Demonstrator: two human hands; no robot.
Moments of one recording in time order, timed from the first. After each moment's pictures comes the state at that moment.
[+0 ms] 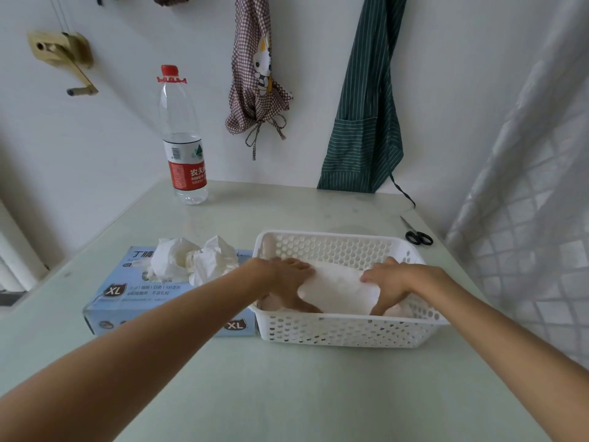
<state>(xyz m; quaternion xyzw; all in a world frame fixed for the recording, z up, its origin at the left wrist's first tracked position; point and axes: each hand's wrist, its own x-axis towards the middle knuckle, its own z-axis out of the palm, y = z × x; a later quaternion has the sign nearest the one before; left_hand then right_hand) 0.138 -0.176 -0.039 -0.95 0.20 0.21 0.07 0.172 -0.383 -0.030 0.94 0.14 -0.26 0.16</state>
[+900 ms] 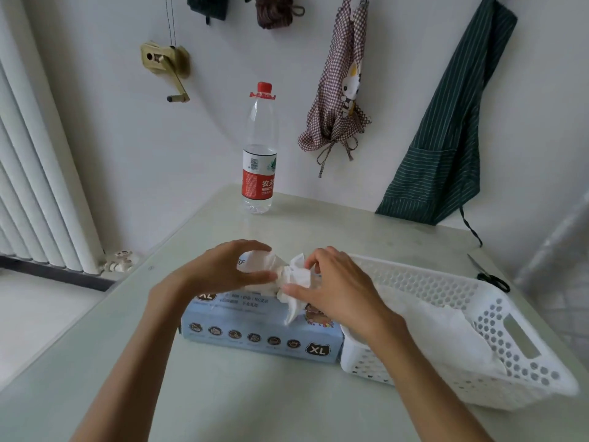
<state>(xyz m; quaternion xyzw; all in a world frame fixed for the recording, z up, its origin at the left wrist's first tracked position) 0.076 0.024 -0.024 -0.95 0.01 0.01 -0.32 0.096 -0.181 -0.006 0.95 0.27 0.02 -0.18</state>
